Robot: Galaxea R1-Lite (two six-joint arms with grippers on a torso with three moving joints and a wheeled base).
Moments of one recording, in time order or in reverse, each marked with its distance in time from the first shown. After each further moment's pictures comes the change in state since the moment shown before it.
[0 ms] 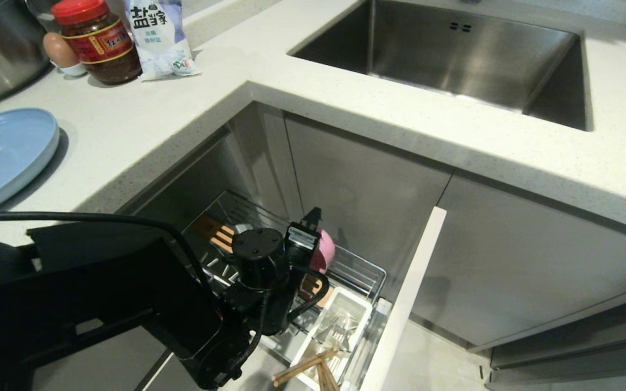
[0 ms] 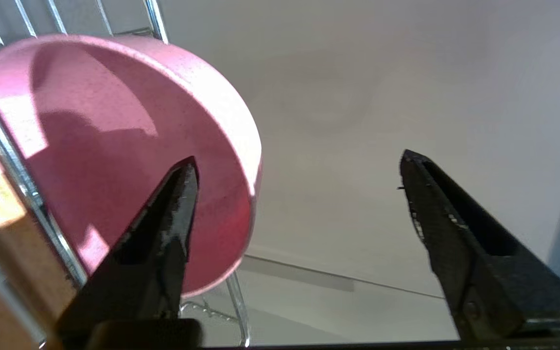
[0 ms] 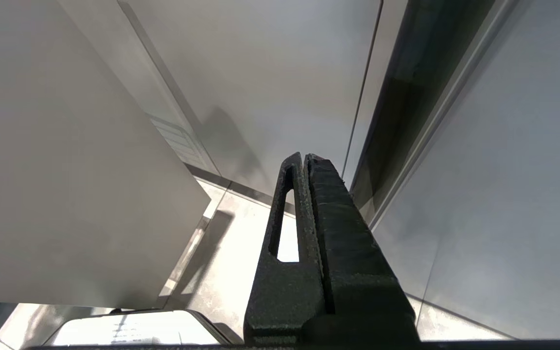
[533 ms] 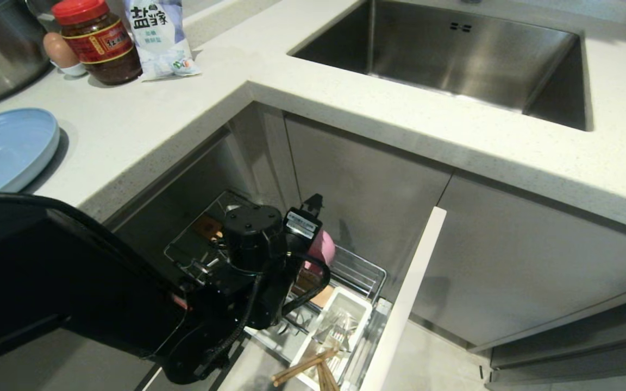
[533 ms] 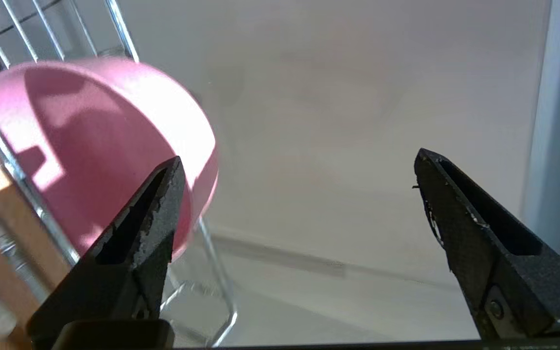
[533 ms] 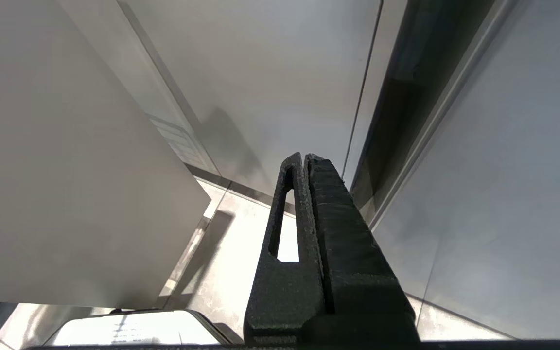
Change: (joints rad) left arm -0.046 -0.162 -0.044 0.273 0.067 0.064; right arm 0.000 0.000 0.000 0.000 0.000 0.000
